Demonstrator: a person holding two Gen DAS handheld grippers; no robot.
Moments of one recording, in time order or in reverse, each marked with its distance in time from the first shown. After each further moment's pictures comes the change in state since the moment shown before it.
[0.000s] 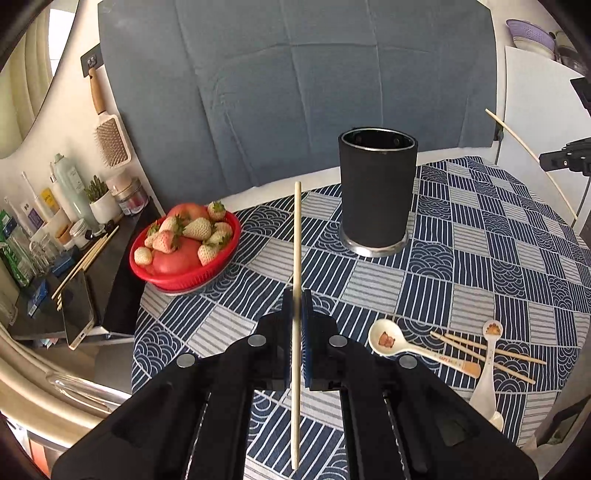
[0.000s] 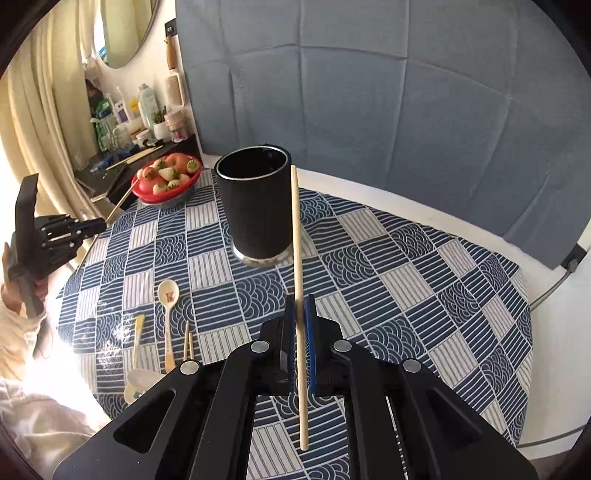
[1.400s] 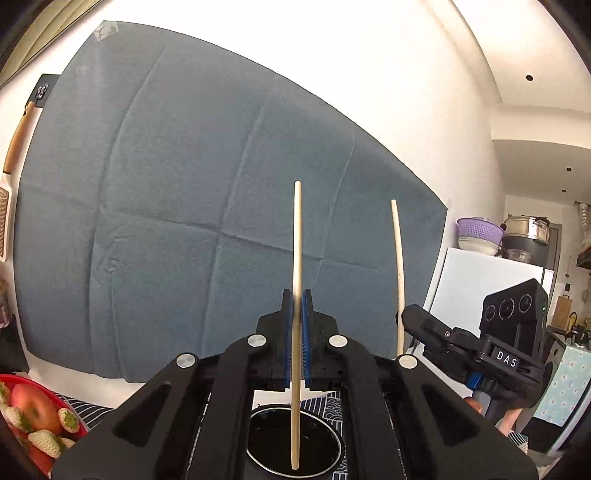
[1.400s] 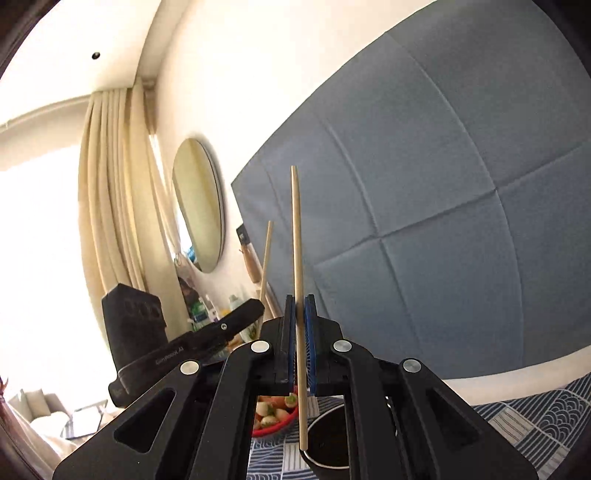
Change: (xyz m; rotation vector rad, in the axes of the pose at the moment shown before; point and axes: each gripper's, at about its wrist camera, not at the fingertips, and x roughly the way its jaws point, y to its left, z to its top) left arm 0.064 0.010 0.163 -0.310 -0.691 -0.472; right arm 0.065 -0.014 0.112 0.216 -0.840 0.531
